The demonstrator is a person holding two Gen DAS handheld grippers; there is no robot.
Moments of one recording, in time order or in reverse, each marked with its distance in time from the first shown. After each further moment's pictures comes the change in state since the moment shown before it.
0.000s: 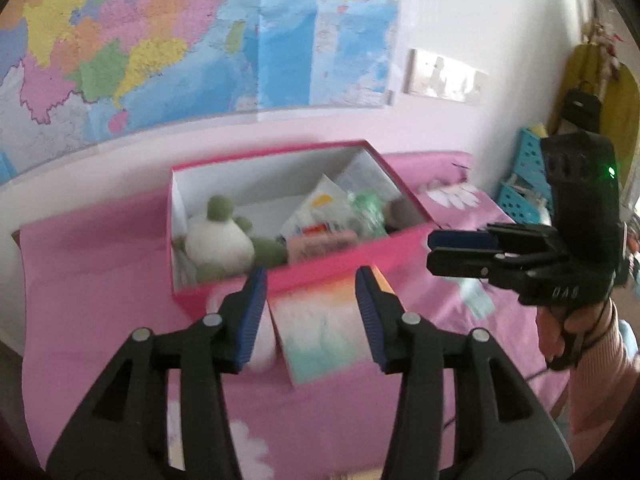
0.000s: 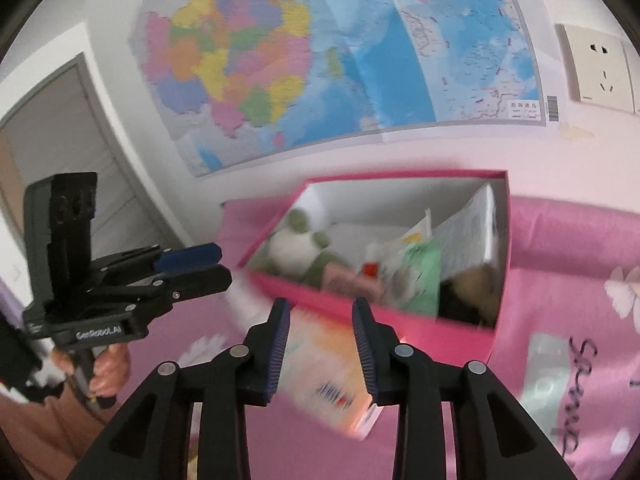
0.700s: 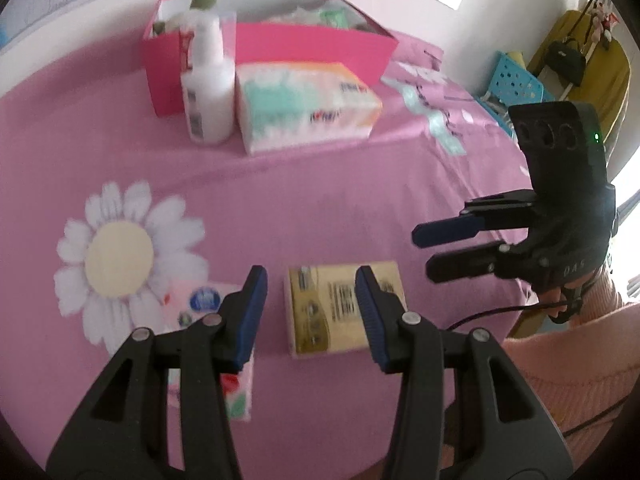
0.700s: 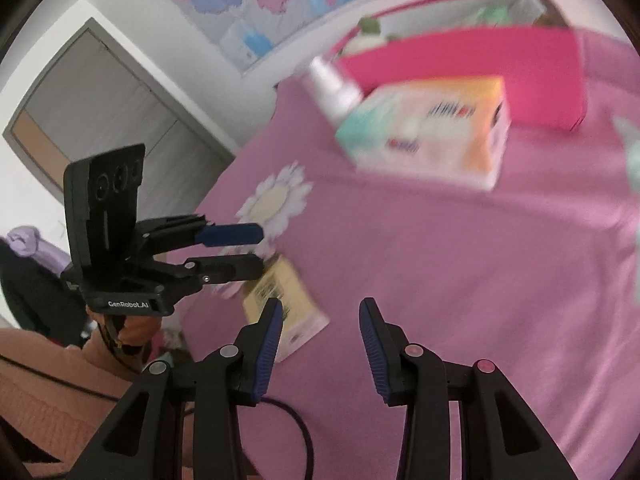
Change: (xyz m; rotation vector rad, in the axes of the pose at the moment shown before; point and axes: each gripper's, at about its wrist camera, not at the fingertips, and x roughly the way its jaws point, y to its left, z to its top) left arm -0.005 -0.018 -0.150 -0.068 0.297 -0.111; right arm 0.018 0.047 -0.144 0.075 0.327 0.208
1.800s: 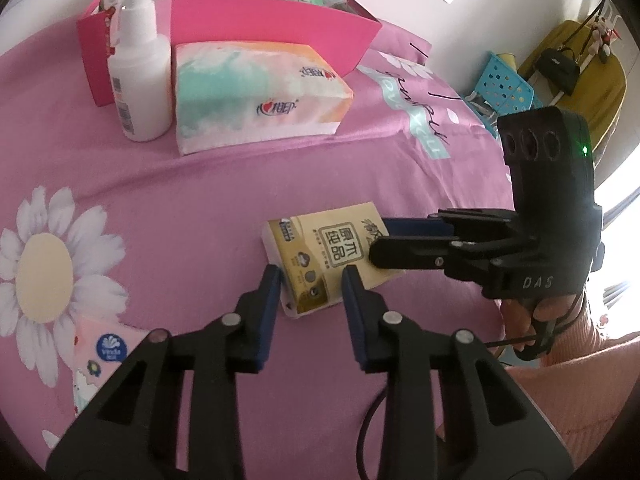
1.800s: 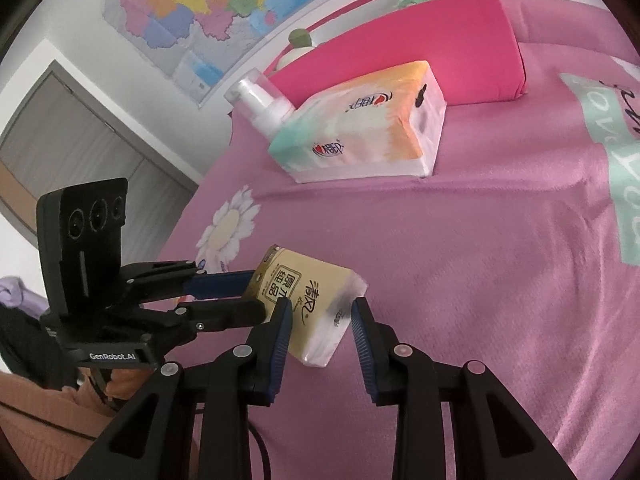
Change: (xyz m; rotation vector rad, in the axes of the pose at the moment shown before) left arm 0.039 -0.019 0.023 -0.038 0.034 -0.110; right arm -0.008 -0.033 -0.006 0.143 -0.097 -0.086
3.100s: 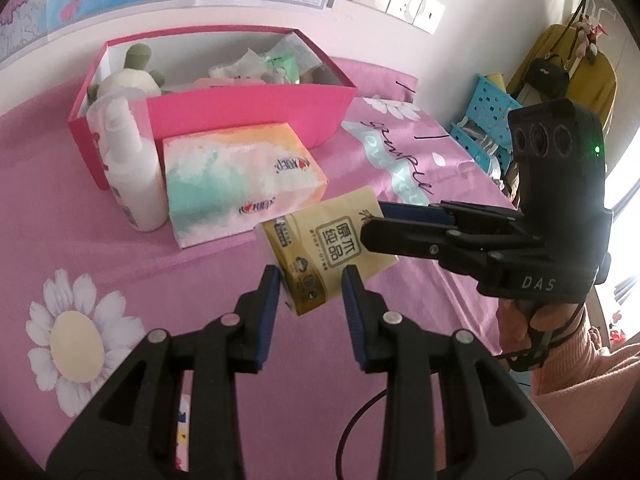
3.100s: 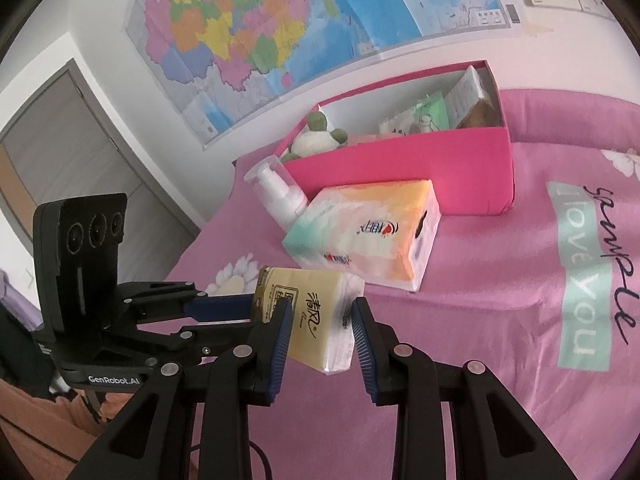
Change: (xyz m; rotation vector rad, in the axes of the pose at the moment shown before) left arm -0.031 -0.022 0.041 0.065 -0.115 0.029; right arm -0.039 0.023 0.043 -0.098 -0.174 -0.069
